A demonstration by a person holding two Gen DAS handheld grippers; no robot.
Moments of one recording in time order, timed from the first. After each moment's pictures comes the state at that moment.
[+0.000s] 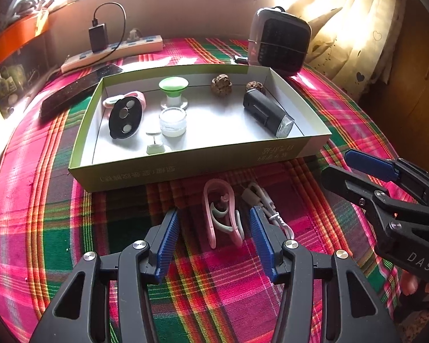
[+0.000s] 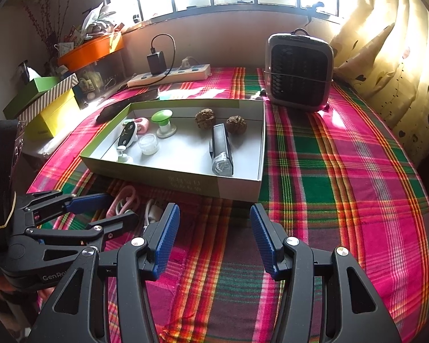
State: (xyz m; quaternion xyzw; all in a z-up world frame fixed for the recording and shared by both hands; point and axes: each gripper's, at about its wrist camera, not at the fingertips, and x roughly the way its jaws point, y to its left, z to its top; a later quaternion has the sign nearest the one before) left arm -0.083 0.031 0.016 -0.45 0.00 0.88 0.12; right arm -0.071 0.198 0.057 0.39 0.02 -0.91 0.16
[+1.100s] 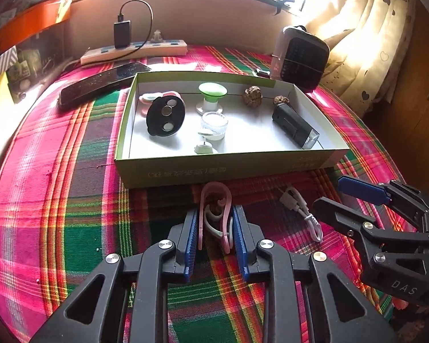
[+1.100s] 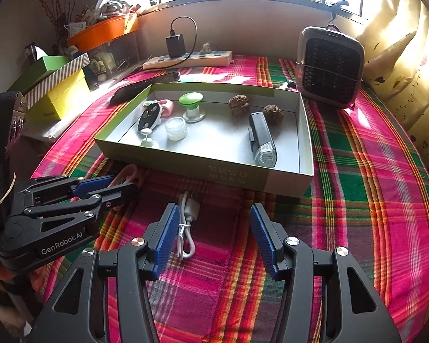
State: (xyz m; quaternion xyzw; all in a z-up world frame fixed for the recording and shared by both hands) left arm -0.079 -0.012 0.012 -0.43 -0.04 0.89 0.12; right arm -0.070 0.154 0.046 0.42 0.04 -0.89 0.18
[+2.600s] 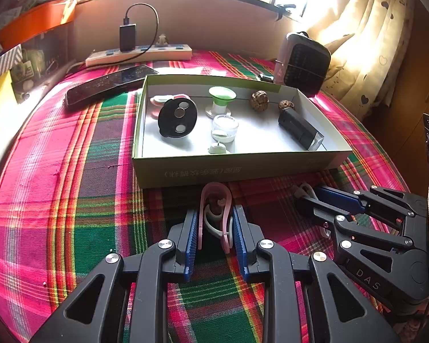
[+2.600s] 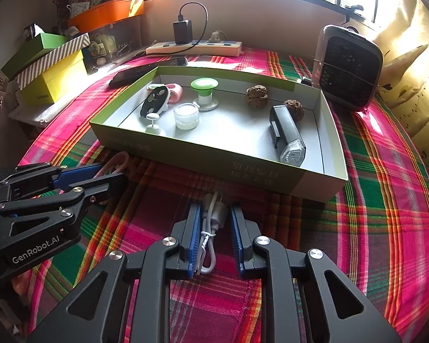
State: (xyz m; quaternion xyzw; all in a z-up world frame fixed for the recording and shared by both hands) left arm -0.076 -0.022 0.011 -0.42 -0.05 0.90 0.12; right arm -0.079 0.132 0.031 0.42 0.08 -0.89 0.17
